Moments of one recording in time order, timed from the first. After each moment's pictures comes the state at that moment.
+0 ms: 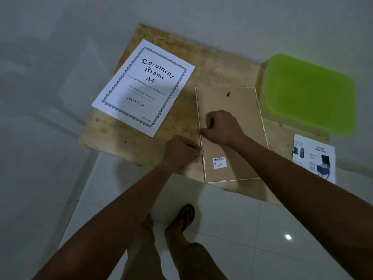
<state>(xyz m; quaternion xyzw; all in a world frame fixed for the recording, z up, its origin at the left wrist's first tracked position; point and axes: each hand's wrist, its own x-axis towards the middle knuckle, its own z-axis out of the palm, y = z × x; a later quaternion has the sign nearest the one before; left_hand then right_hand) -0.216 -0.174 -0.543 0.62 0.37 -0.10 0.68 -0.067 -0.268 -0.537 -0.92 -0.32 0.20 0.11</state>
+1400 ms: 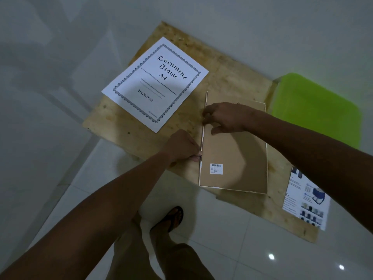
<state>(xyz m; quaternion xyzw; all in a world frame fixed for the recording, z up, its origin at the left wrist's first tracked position) -0.203 -0.159 -0.554 0.65 0.36 -0.14 0.65 -0.018 -0.226 -0.487 -0.64 -0.70 0.23 -0.20</state>
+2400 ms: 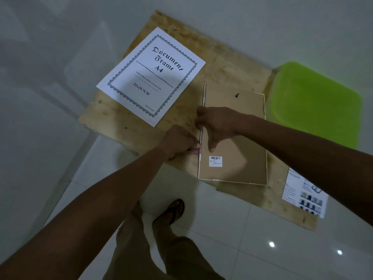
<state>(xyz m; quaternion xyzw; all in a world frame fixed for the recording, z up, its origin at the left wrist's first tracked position) -0.205 -0.160 -0.555 0.63 0.38 -0.15 0.66 -0.041 -0.238 -0.513 -0.69 -0.65 0.28 -0.16</state>
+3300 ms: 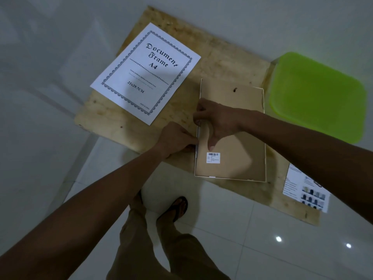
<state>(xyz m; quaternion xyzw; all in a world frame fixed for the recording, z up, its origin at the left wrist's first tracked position) -0.206 -0.164 -0.566 0.74 0.36 -0.09 0.56 -0.024 -0.258 -0.527 -0.68 -0.66 0.31 0.01</state>
